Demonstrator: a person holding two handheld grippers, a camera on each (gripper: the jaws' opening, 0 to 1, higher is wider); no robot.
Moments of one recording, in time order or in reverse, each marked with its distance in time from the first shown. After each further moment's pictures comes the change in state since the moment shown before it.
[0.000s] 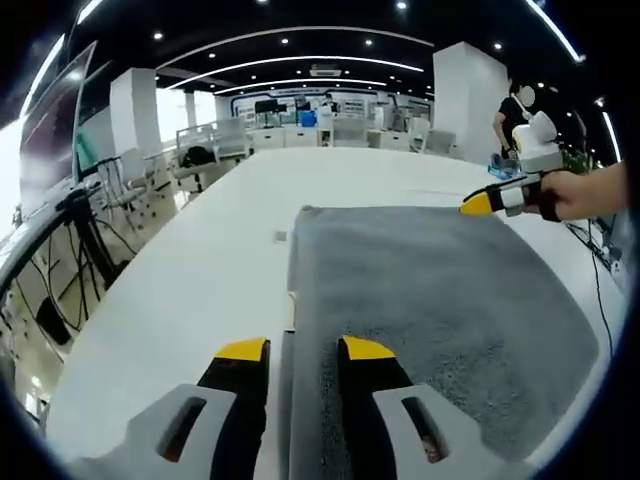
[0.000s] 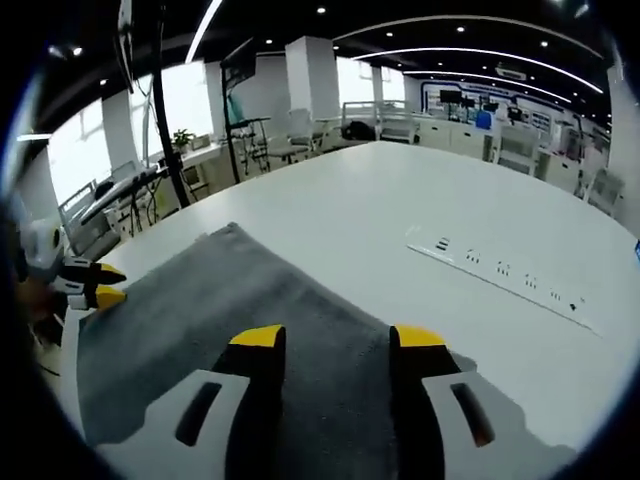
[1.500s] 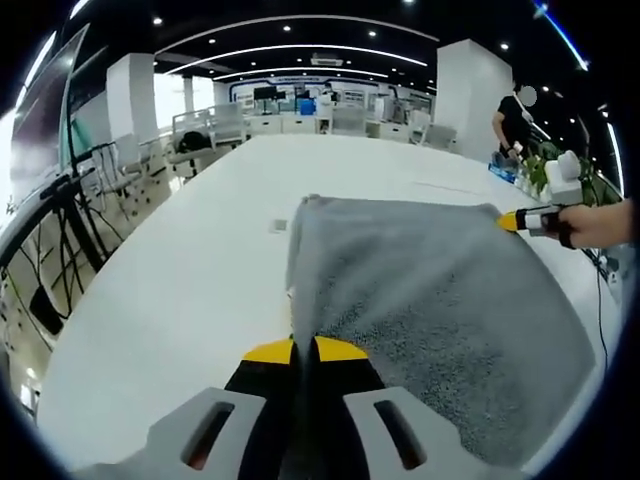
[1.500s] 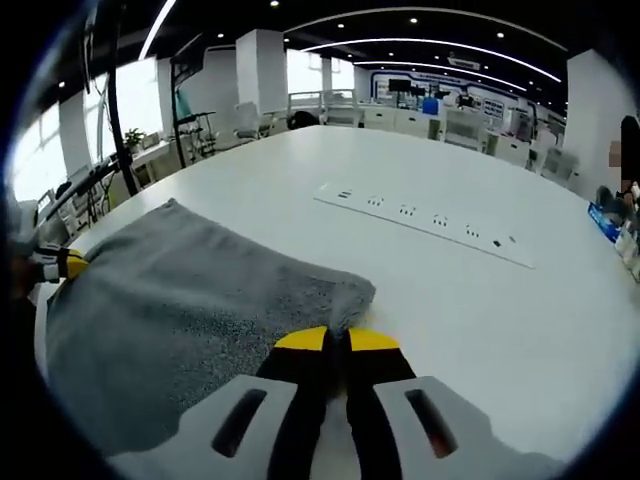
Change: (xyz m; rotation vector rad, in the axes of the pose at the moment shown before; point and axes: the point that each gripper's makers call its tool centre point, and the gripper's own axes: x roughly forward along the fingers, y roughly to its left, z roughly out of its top) left arm 0.005 -0.015 -0.001 -0.030 0.045 -0.041; right arm -0.031 -0.074 -0.057 0.066 0.035 -0.195
